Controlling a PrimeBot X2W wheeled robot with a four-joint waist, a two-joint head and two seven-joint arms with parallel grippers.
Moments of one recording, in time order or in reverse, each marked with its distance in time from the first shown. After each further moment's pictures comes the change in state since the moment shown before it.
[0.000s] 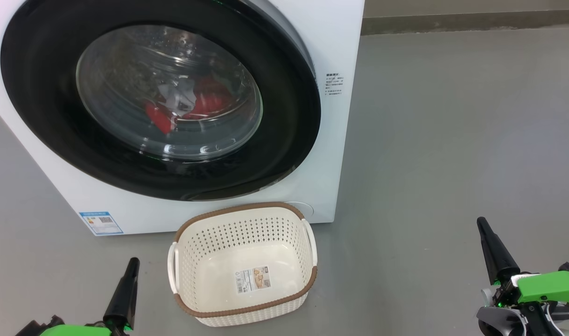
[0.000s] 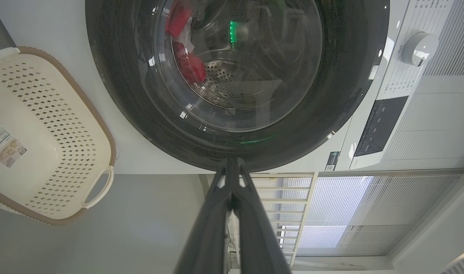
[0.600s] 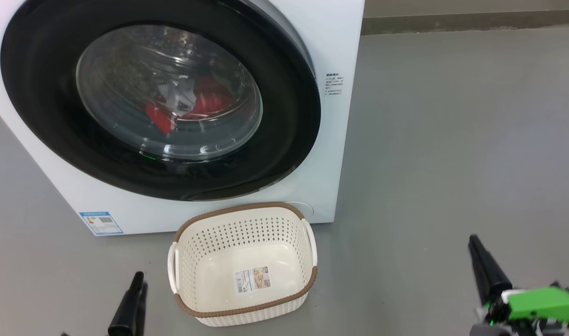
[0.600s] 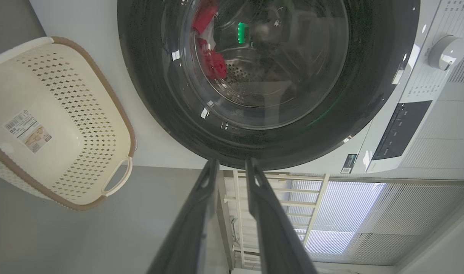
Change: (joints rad) left arm 0.022 -0.009 -0.006 0.039 0.000 0.000 0.000; right arm 0.023 0.015 0.006 0.041 0.001 0.000 0.000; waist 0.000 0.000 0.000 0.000
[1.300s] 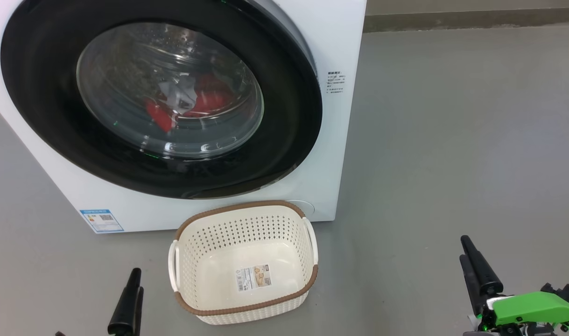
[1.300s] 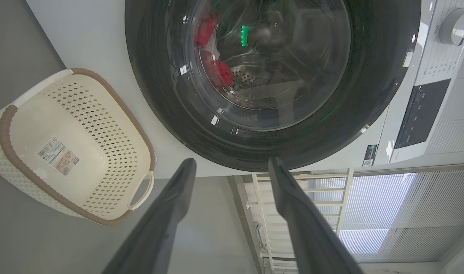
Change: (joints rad) left arm 0.027 -0.008 -0.002 -0.023 0.135 0.001 -0.052; right arm 0.025 -0.006 0.058 0.011 -0.084 0.000 -0.054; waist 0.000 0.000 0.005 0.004
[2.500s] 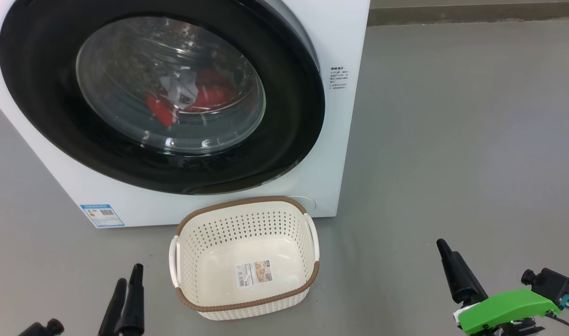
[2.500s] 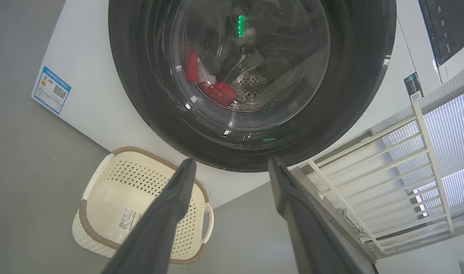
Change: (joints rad) left arm 0.031 0.001 0.004 -0.095 0.536 0.000 -0.105; right arm -0.004 -0.040 0.113 -0.003 -0.407 0.000 -0.100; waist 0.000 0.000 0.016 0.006
